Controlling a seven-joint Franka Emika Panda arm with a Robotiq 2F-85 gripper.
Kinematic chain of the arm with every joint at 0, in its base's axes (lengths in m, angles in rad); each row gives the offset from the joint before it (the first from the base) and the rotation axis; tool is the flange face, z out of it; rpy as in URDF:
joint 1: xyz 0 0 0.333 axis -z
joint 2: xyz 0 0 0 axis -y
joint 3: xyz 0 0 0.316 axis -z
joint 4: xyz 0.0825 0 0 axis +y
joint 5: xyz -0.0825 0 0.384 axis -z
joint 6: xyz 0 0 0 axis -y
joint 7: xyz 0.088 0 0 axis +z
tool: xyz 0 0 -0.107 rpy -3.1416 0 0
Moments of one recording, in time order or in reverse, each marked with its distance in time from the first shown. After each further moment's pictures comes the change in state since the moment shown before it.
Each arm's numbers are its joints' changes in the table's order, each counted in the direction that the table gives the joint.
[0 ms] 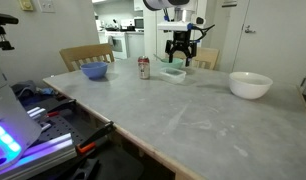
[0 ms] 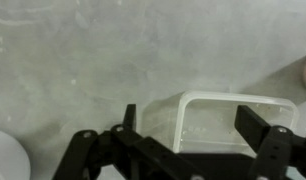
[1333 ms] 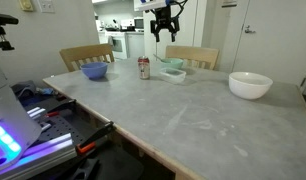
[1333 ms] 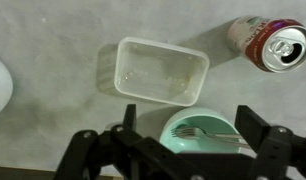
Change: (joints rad) arm -0.159 0.176 -0.032 0.045 0.122 0.043 -0.167
